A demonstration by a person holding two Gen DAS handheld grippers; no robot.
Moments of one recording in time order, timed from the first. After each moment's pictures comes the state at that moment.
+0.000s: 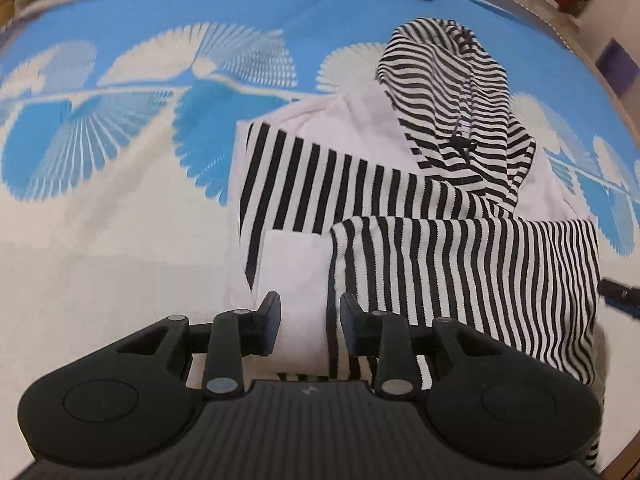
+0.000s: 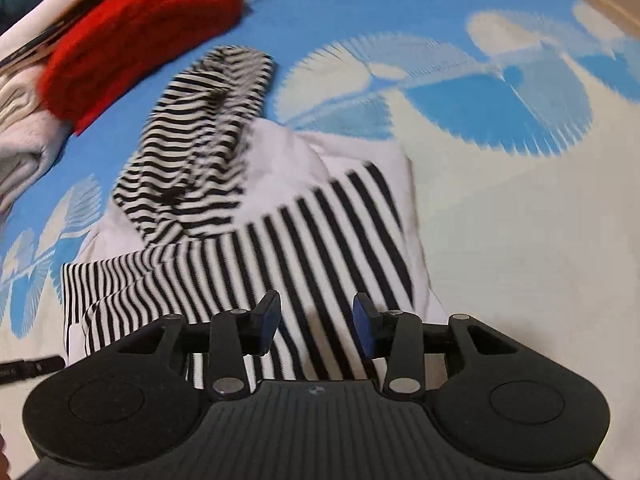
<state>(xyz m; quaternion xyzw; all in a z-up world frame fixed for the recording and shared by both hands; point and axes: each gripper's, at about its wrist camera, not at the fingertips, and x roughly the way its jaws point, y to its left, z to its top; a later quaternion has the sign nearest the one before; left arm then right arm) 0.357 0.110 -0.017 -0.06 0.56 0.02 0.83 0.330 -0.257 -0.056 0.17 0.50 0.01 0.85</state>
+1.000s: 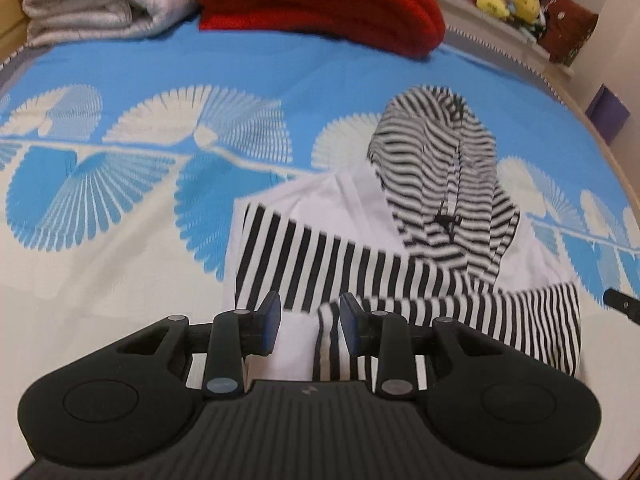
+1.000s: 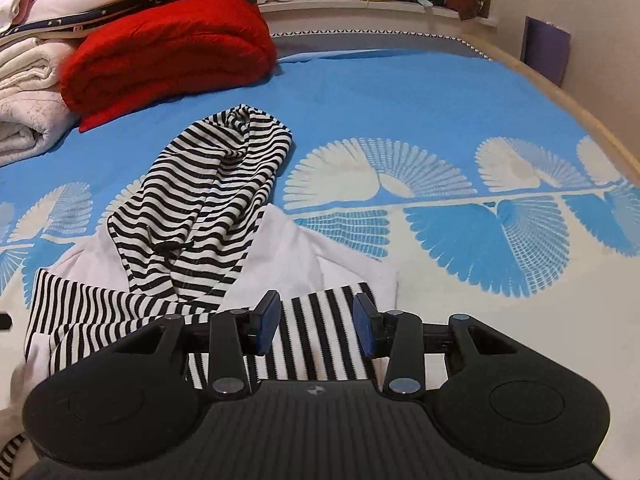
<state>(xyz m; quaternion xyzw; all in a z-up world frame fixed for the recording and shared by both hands) 0.372 0.114 0.015 -0.09 0.48 0.03 0.87 0.352 -0.245 -0.013 0.04 0.42 0.00 0.90</state>
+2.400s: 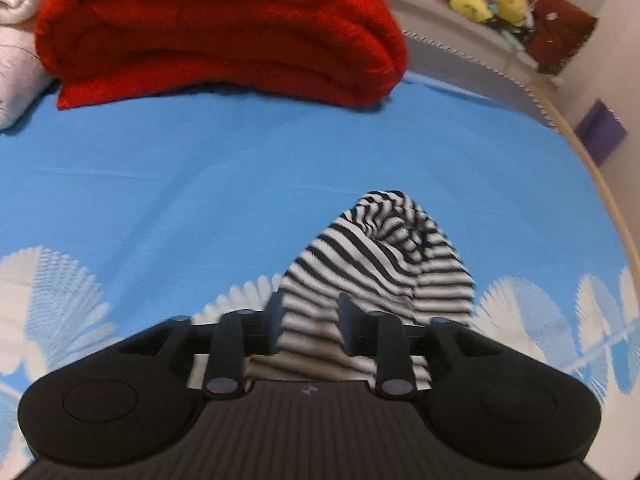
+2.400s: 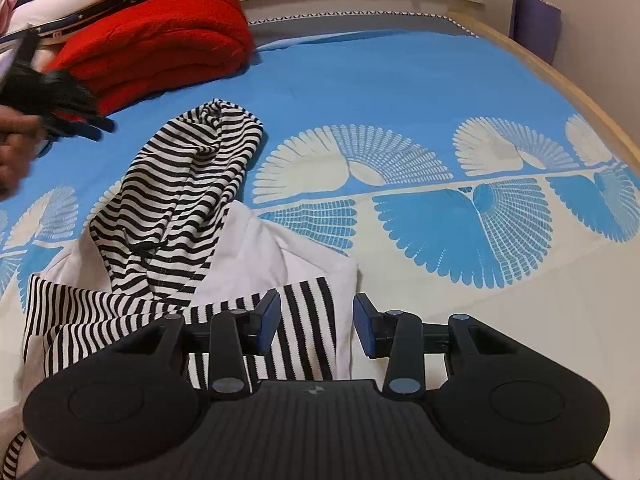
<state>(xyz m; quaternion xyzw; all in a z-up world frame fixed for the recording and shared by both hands) 0.687 0.037 0.000 -0.08 0.49 -0.02 0.87 0.359 -0.285 -0.006 0.07 0.46 -0.01 0.89</state>
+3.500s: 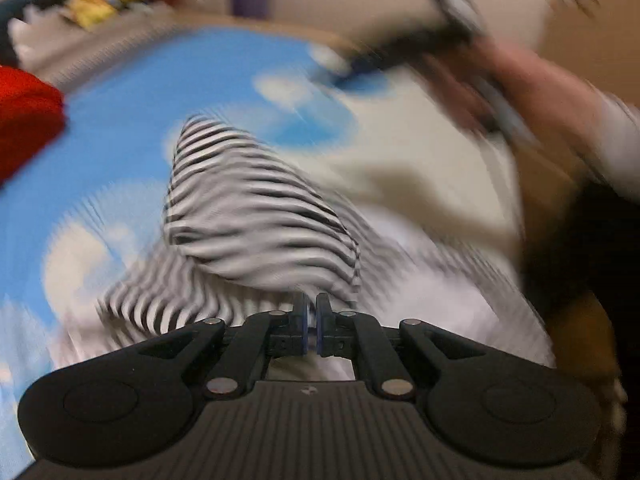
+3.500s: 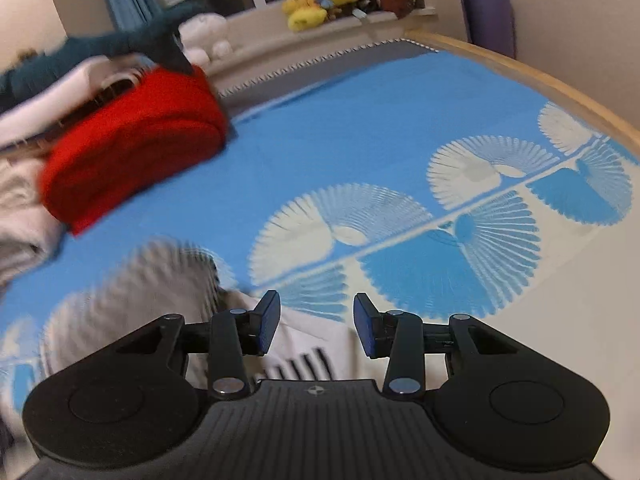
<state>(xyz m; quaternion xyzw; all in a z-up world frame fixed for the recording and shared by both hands) 0.327 0.037 0.067 0.19 0.42 -0.45 0.76 0.357 -0.331 0.036 0.19 0.38 -0.04 0.90</state>
